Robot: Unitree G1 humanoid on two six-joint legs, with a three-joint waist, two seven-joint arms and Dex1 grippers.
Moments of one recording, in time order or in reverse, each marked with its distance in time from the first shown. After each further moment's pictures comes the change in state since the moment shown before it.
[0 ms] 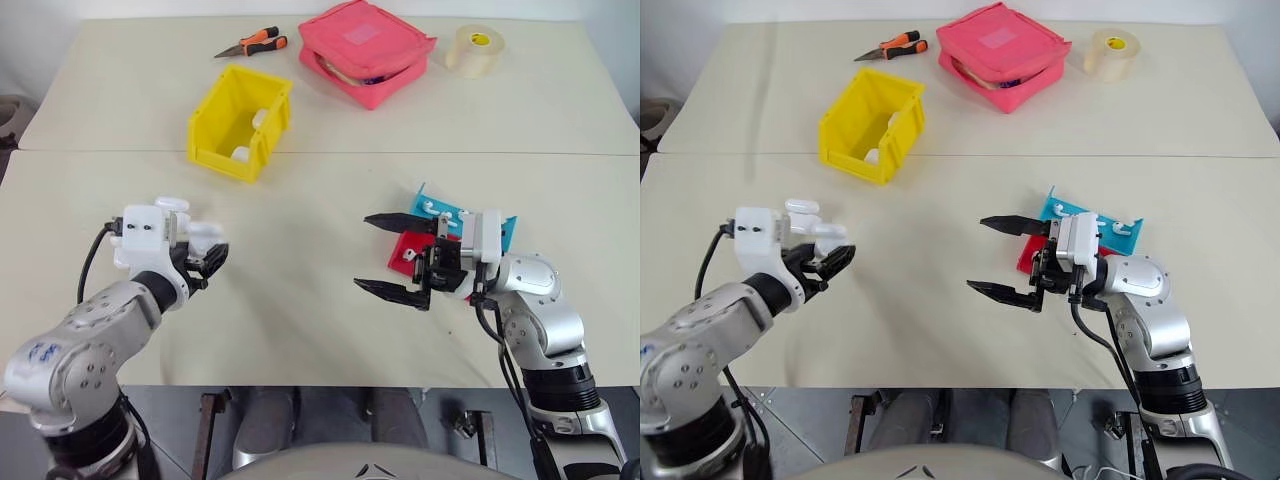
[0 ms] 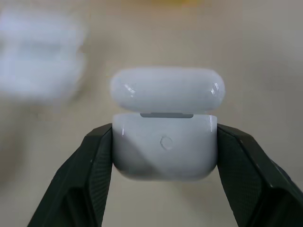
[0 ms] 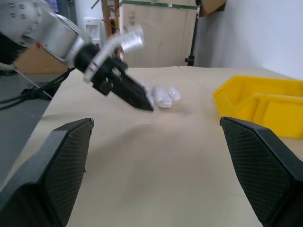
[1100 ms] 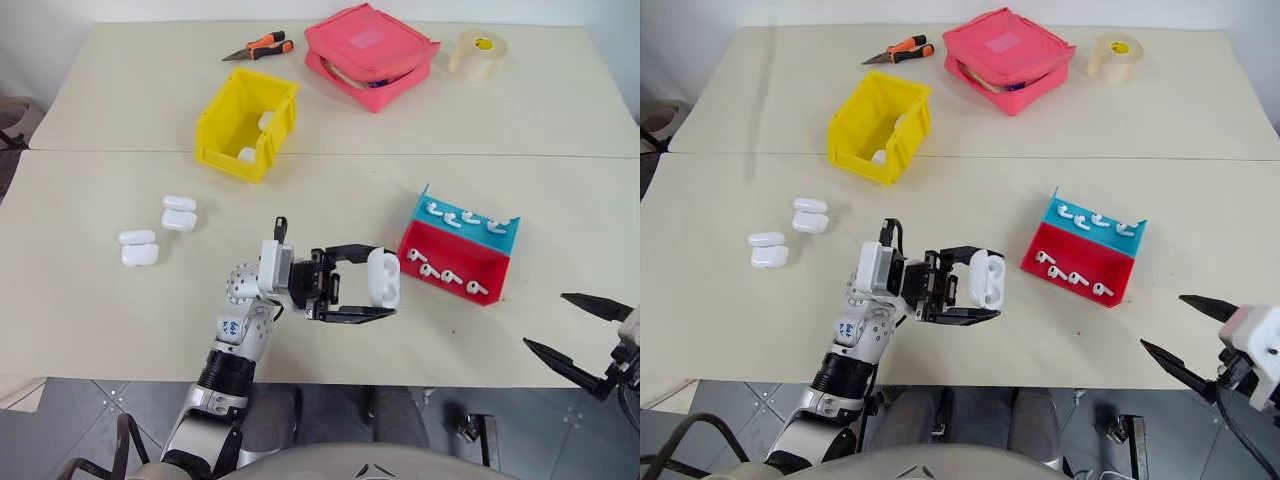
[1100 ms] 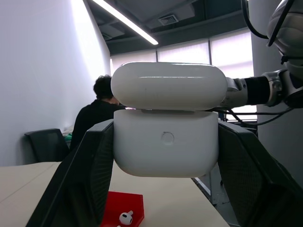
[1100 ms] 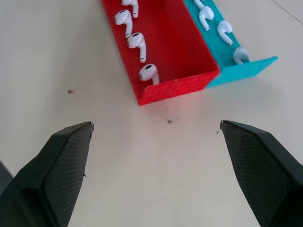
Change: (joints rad) left arm -0.290 -0.431 -0.571 0.846 0.114 -1.285 -1.178; right arm 0.846 -0.330 -0.770 -0.300 -0.089 0.208 -0.141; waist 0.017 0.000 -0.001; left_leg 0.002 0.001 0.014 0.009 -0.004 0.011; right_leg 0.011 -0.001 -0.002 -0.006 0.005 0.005
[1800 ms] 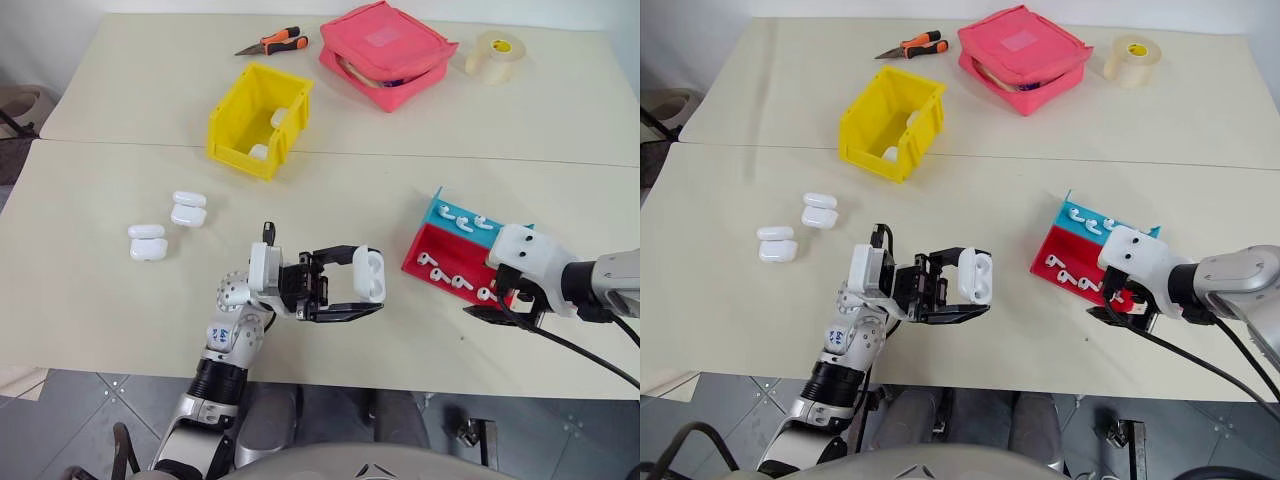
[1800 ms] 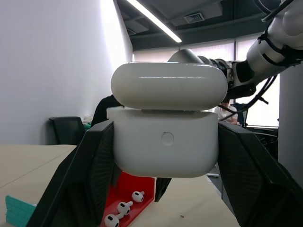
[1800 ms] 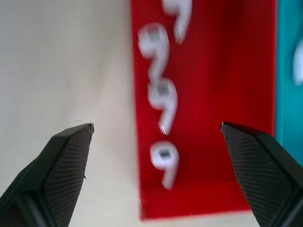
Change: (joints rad) left arm 0.058 0.039 0.010 -0.035 -0.012 0.020 0.060; right arm -0.758 -0.489 0.784 -0.010 -0.022 0.645 -0.145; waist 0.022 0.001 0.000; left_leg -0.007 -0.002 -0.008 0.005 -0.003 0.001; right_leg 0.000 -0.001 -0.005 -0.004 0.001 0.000
